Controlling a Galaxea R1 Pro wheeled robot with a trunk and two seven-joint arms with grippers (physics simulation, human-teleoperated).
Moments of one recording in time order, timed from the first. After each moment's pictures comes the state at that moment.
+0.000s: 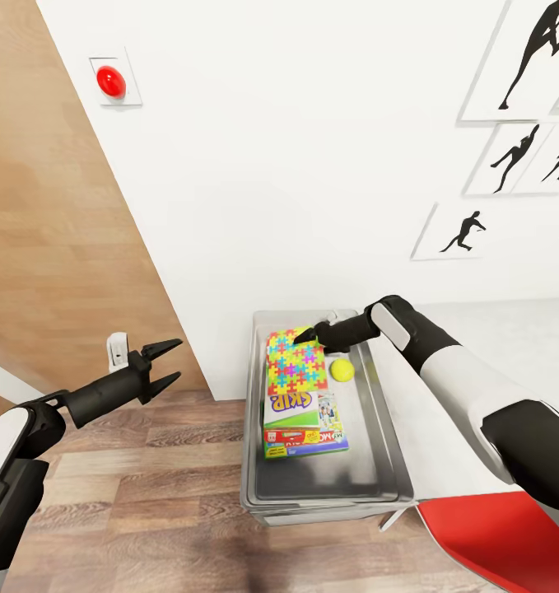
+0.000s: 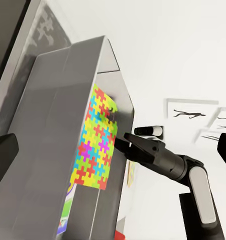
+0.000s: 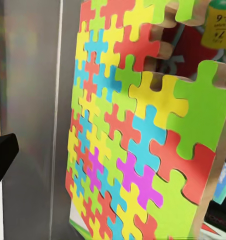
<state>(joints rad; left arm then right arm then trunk) -0.45 0.29 0.10 -1.60 1.85 0.86 0.35 -1.29 -0.08 0.51 -0.49 -0.76 1.05 0.44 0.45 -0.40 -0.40</state>
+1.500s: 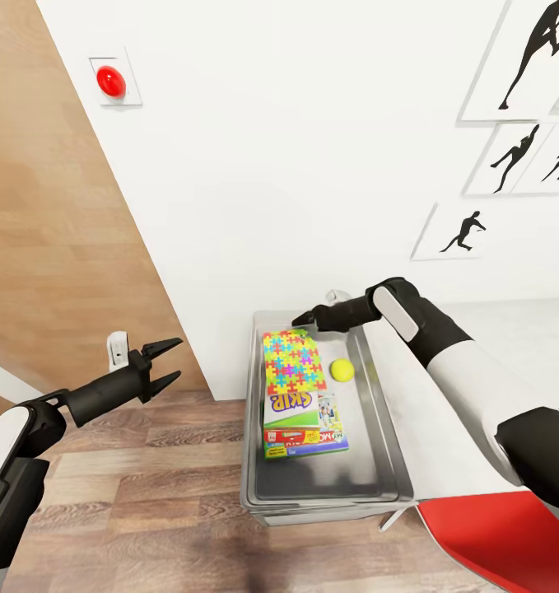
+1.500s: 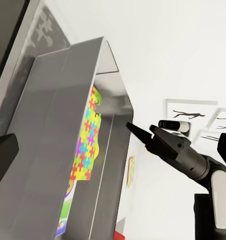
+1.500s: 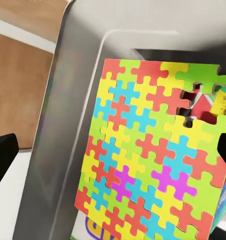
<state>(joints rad) -0.46 0.29 0.10 -1.59 1.85 0.86 0.35 -1.29 -0.11 0.50 -0.70 -0.76 1.05 0.38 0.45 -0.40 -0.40</state>
